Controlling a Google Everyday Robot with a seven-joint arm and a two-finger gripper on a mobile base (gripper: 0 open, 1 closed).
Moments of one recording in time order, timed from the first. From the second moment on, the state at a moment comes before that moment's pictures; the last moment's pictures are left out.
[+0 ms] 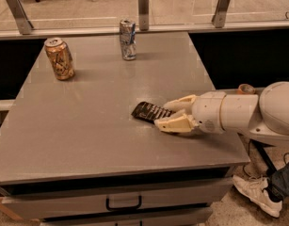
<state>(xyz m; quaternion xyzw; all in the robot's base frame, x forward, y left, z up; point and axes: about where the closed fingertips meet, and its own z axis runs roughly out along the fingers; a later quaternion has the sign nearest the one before) 0.517 -0.081 0.824 -0.44 0.73 0.21 0.48</state>
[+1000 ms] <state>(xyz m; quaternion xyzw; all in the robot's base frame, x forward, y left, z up) 0.568 -0.080 0.856 -0.43 0.72 0.20 0.51</state>
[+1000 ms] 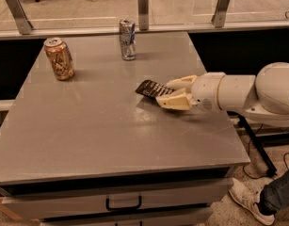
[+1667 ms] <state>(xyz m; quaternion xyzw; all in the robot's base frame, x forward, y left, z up) 0.571 -0.079 0.863 -0.44 0.71 0.19 0.52</state>
